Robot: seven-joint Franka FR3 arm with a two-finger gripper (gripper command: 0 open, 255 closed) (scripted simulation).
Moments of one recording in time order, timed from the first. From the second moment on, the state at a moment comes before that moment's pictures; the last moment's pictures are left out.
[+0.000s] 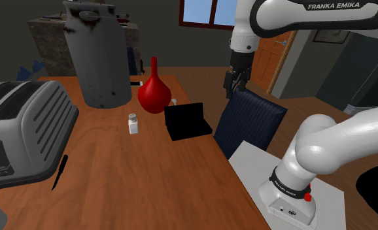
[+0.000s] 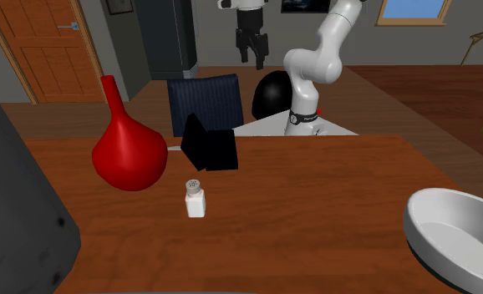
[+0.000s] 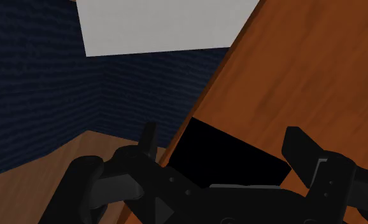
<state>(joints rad) 0.02 -0.74 0.00 -2.45 -0.02 1.61 0.12</state>
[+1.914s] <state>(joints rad) 0.14 0.22 0.19 -1.78 -0.03 1.97 0.41</state>
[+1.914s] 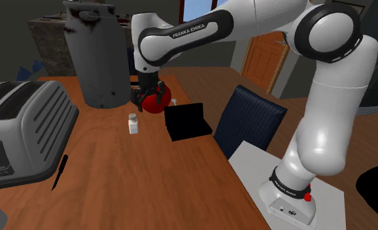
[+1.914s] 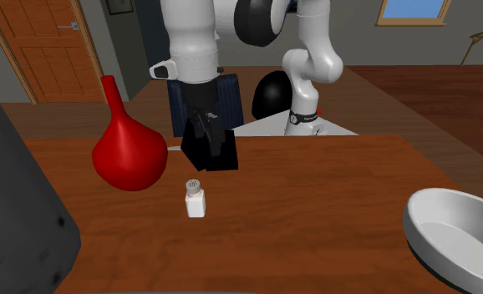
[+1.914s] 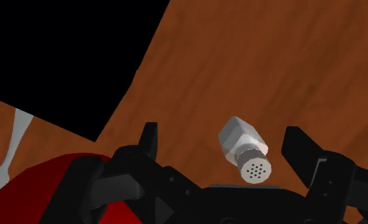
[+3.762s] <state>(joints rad) 0.19 0.51 0.19 -1.52 -0.09 2.00 0.46</state>
